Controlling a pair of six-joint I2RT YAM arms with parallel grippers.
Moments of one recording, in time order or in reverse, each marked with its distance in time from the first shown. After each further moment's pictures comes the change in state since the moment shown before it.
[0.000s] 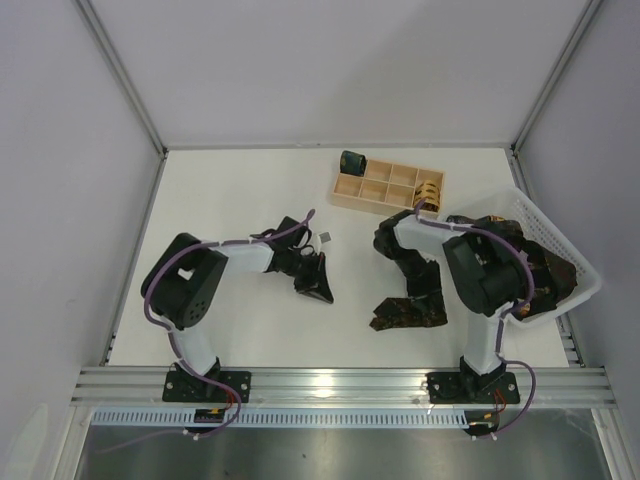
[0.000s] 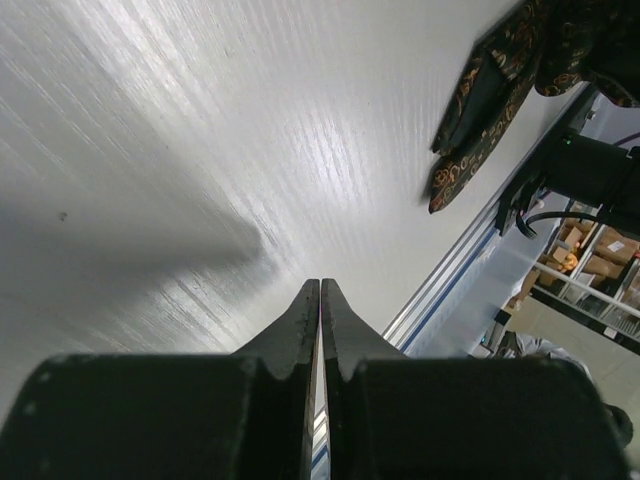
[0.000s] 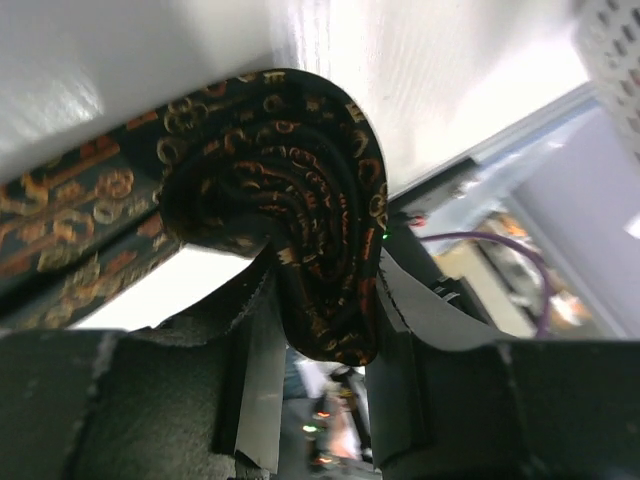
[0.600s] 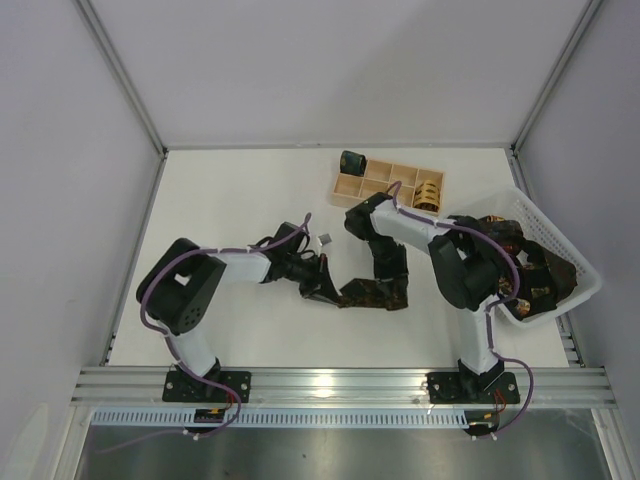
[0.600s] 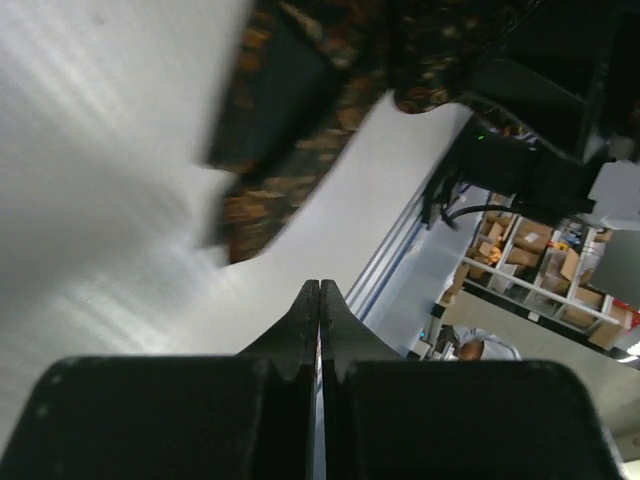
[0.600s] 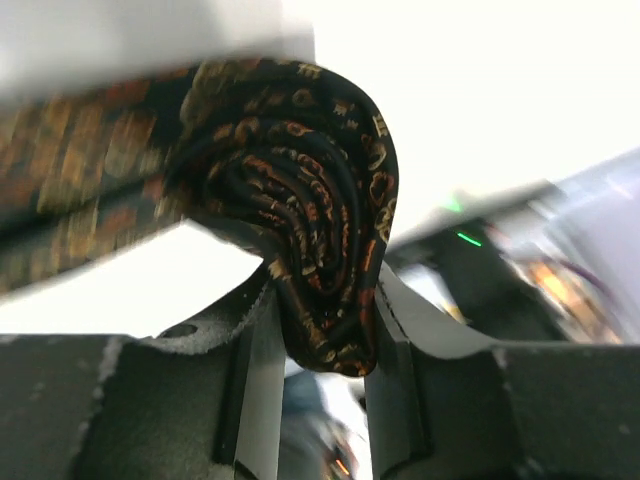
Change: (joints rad) left arm -0.011 -0.057 -0.119 0.203 0.101 -0.164; right arm 0.129 0.166 0.282 -0.085 -0.092 0.047
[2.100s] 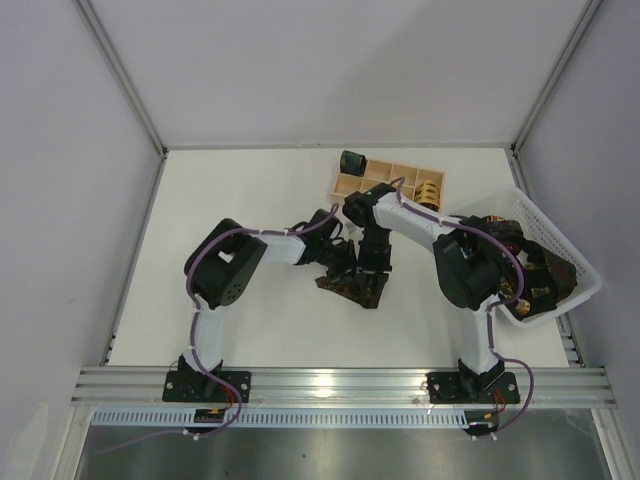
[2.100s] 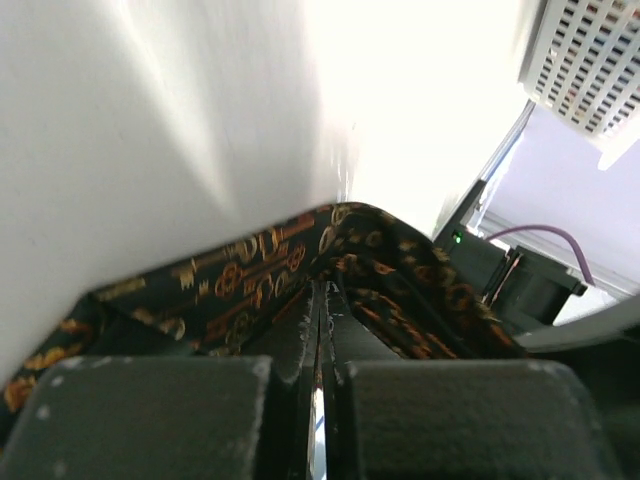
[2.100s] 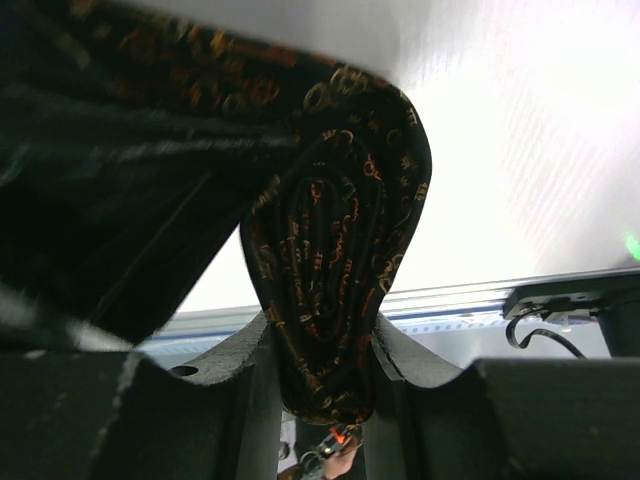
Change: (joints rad) left arm -0.091 0.323 0.353 0.016 -0.067 -0.204; right arm -0.018 -0.024 0.134 0.101 -0.379 0.061
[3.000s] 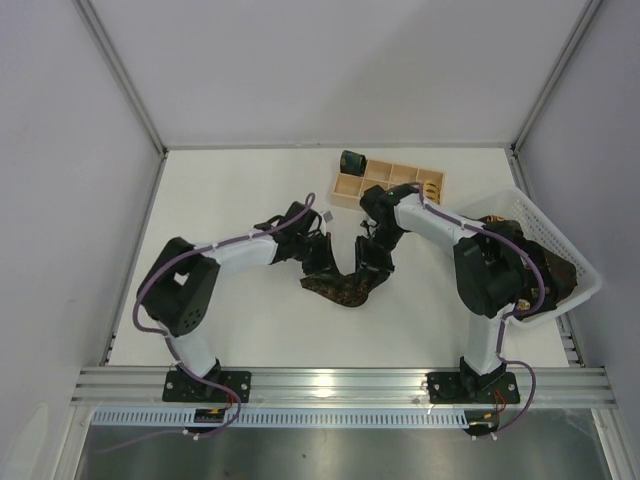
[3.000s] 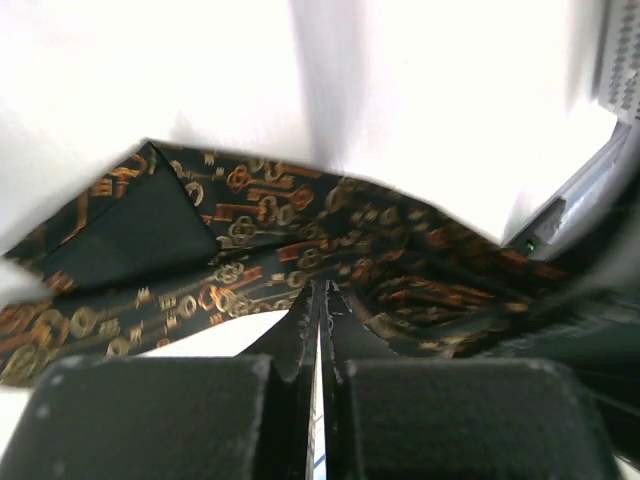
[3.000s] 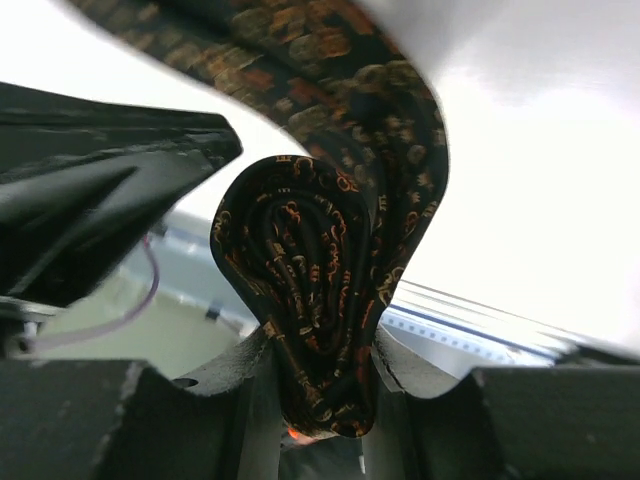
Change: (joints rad) left arm 0.043 -0.271 -0.104 -0.235 -0.224 0.177; right arm -0.083 -0.098 -0.126 0.156 -0.312 -0.175
